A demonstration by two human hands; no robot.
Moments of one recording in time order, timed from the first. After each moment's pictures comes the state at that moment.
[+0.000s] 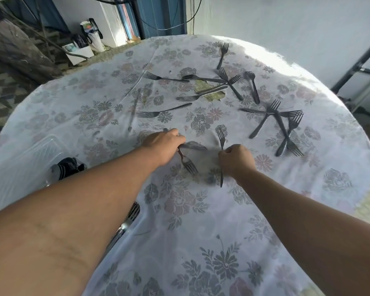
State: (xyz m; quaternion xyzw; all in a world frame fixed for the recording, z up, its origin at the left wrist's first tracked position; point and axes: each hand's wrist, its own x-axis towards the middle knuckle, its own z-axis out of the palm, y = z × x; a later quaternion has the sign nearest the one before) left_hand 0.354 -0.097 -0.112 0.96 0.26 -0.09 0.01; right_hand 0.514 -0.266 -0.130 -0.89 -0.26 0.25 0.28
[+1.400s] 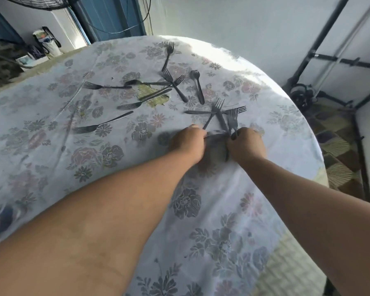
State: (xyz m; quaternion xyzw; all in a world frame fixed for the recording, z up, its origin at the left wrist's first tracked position) left_hand 0.572 -0.213 -0.135 0.93 0.32 0.04 0.18; right_hand 0.681 -0.338 -0.133 -0.93 -0.20 0.16 0.24
